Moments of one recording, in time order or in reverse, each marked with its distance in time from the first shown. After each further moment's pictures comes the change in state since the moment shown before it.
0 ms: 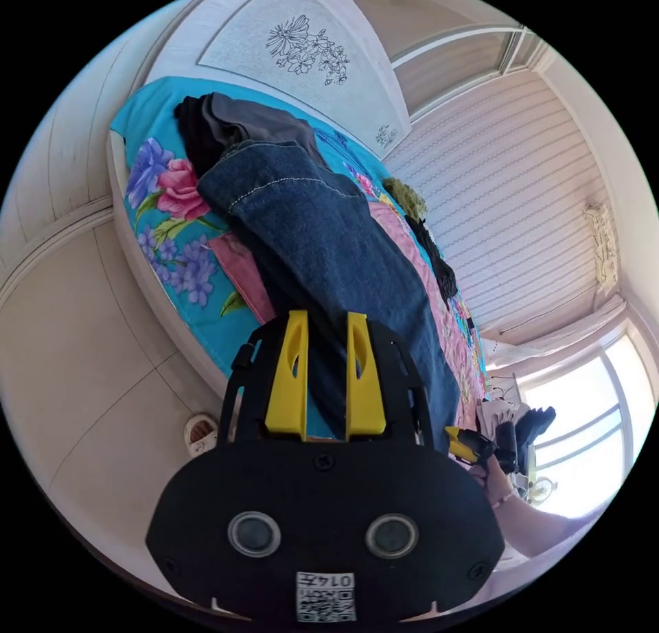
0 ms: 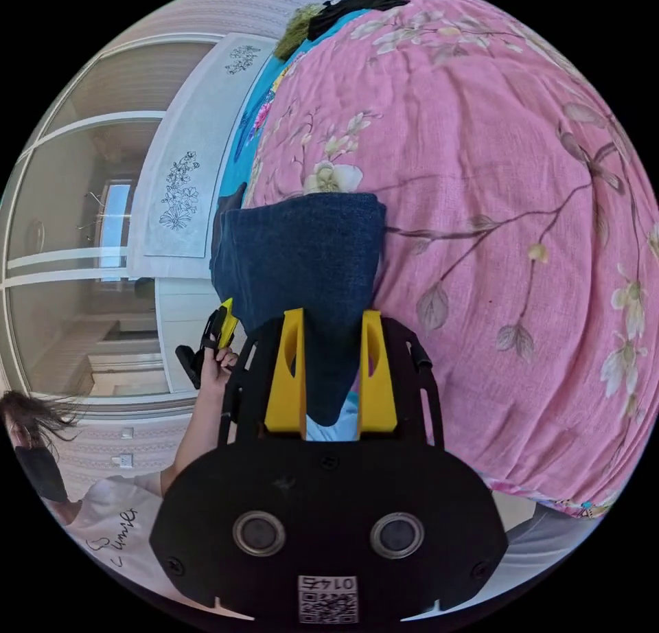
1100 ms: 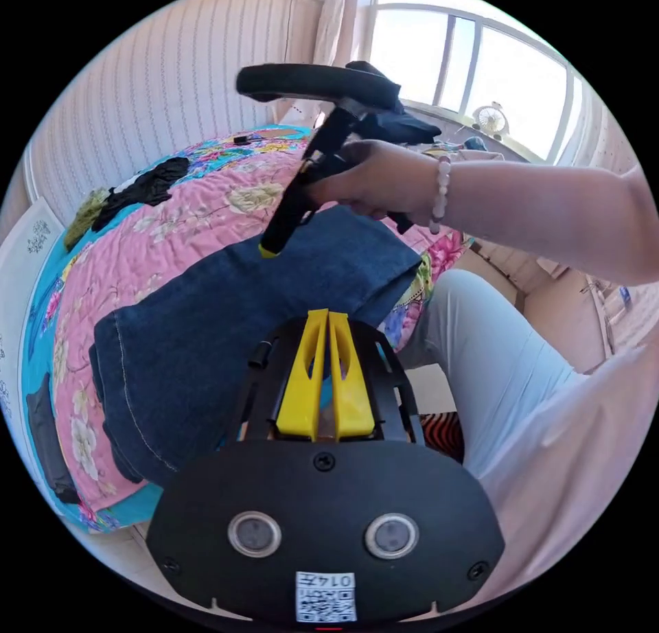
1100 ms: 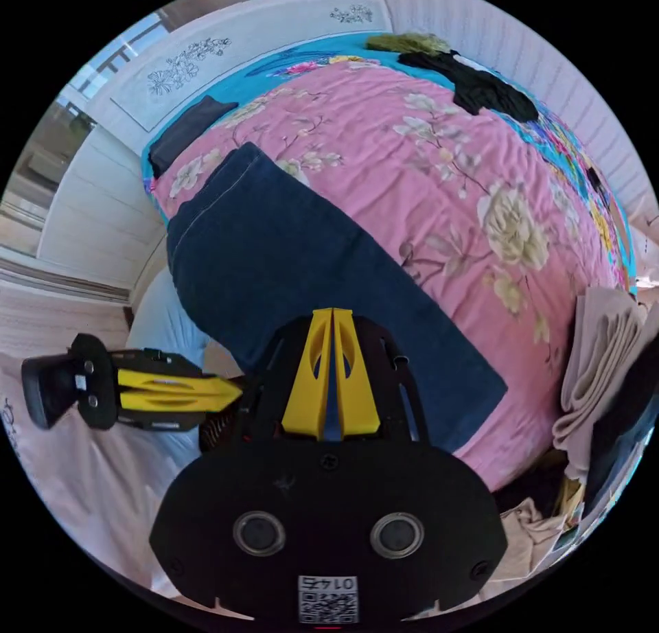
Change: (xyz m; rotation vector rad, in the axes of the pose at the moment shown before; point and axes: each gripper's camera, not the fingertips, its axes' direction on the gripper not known) left arm 0.404 0.428 0.188 -0.521 0.128 1.338; right arm -0.069 0.008 -0.021 -0.108 0.706 -0.502
